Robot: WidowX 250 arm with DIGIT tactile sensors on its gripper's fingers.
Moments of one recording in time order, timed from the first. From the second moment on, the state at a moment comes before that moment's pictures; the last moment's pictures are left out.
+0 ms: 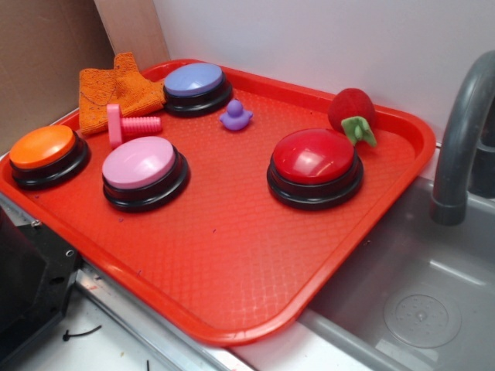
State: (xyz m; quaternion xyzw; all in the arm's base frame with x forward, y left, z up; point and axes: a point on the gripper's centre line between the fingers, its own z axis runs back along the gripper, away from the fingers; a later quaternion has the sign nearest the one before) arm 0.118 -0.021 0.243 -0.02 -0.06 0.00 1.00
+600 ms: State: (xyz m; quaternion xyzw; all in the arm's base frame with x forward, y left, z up) arm 0.132 -0.016 0.233 0.00 -0.07 -0.02 1.00
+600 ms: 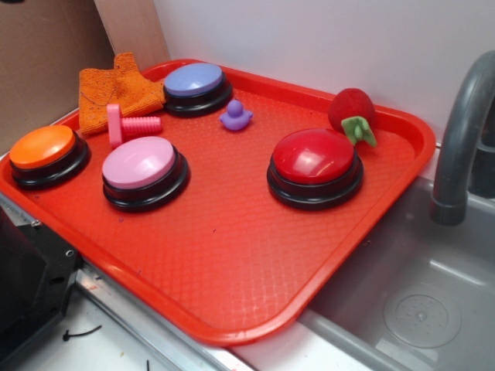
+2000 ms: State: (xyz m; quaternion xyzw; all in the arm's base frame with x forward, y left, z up) arm 0.237 0.084 0.065 -0.01 -0.04 -0.16 0.99
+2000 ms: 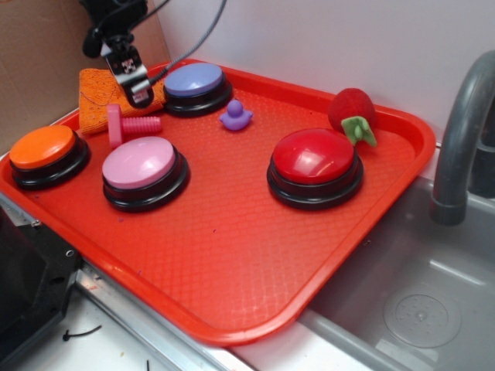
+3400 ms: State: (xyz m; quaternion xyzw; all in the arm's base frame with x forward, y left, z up) arm 0.236 0.091 0.020 -0.05 -0.04 -0.31 0.95
